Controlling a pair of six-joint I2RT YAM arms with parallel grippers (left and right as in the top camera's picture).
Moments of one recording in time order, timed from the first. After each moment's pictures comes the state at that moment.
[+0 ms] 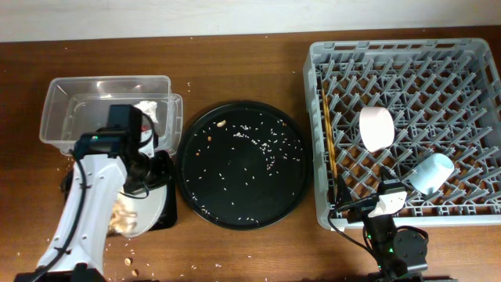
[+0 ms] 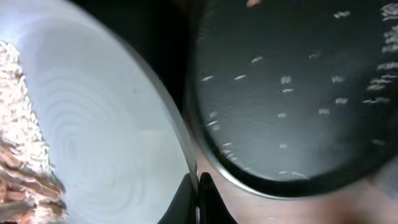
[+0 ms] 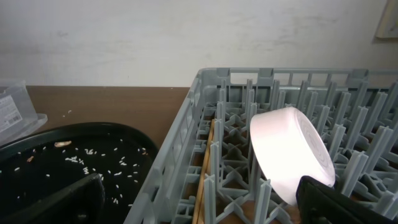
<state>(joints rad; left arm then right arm) 0.03 1.47 1.13 -1.13 0.21 -0.22 0.10 0.01 0.01 -0.07 -0.05 0.06</state>
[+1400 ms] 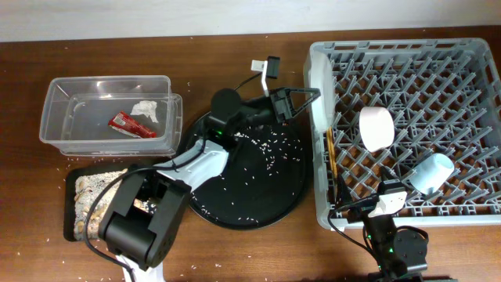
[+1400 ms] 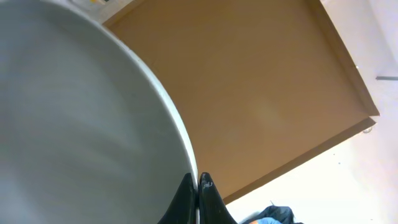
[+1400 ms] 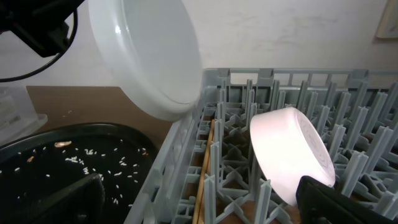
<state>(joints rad) -0.52 1.96 1.14 1.06 0.82 -1.16 0.10 0.01 0.01 -0.07 -0.05 0.06</state>
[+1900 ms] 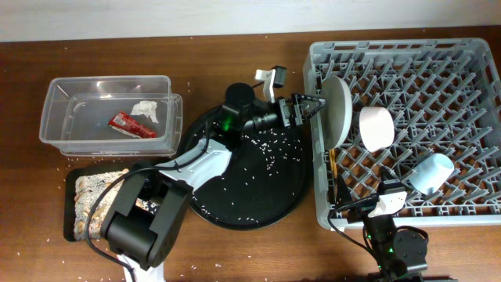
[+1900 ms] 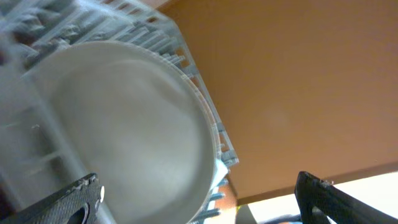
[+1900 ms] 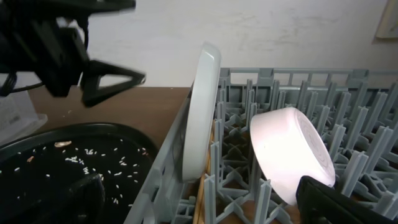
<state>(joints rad) -0.53 1.97 1.16 0.65 0.74 -0.95 0.10 0.01 0.01 -0.07 -0.05 0.06</state>
